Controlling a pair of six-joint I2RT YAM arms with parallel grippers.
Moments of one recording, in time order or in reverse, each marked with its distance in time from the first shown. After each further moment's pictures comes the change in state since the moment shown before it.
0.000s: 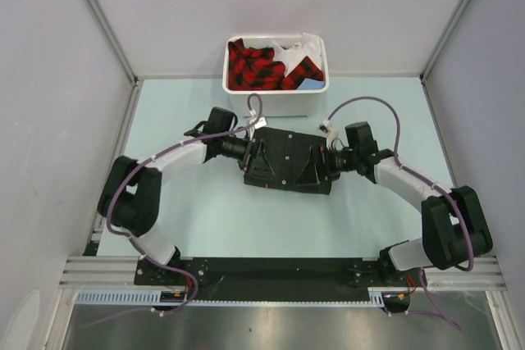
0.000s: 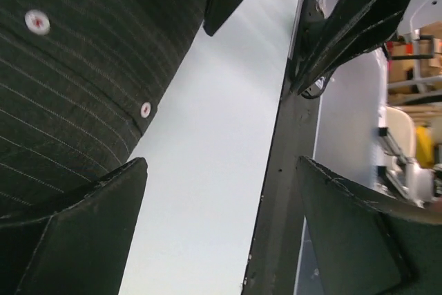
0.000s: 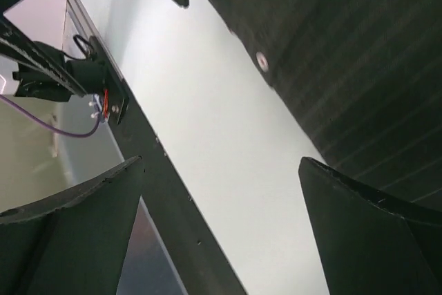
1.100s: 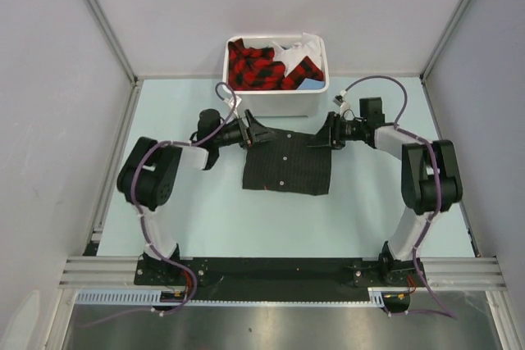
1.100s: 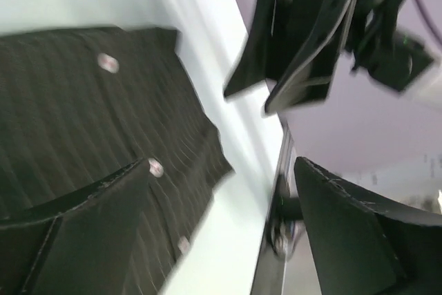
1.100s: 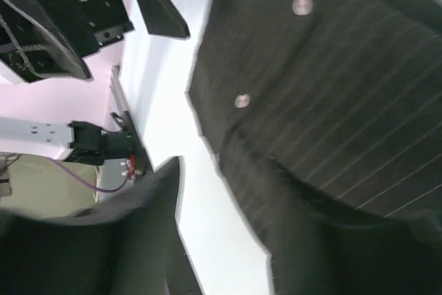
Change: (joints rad) left arm 0.098 0.214 -0.157 1.030 -0.158 -0.871; right arm -0.222 0.377 0.272 0.123 -0.200 0.081
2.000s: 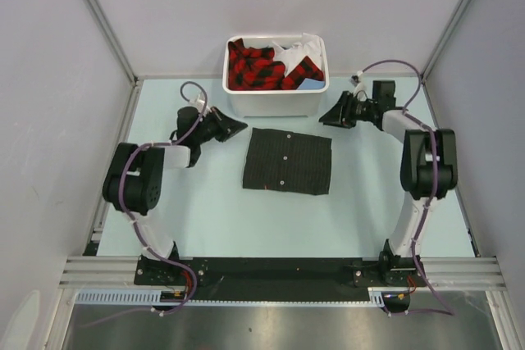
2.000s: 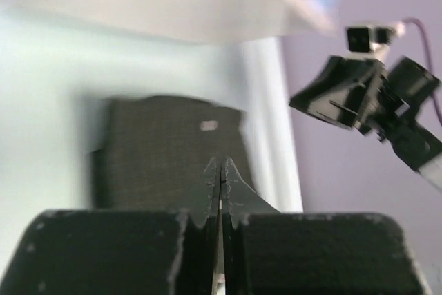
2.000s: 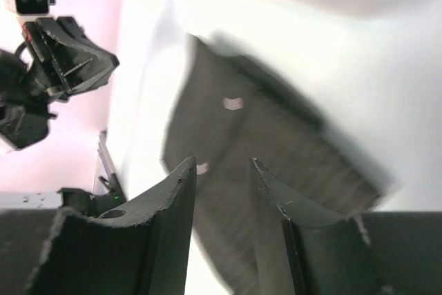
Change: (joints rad) left arm 0.145 -0.005 -0.028 -0.098 -0.294 -0.065; right arm -0.085 0.236 0.263 0.009 0.089 0.059
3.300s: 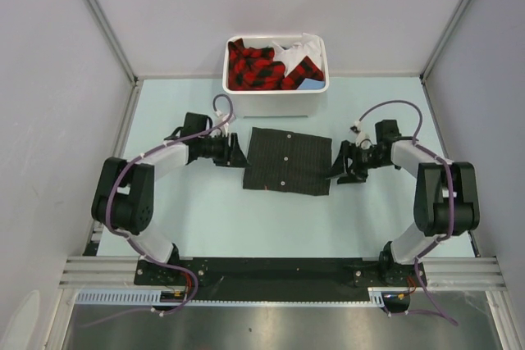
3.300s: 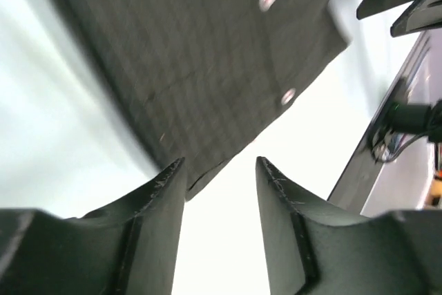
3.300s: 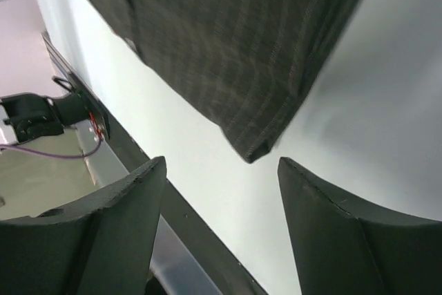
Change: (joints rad) left arm -0.054 -0.209 0.063 -0.822 0.212 0.784; right arm -0.022 -0.406 -0.428 -0.478 0.094 -0.311
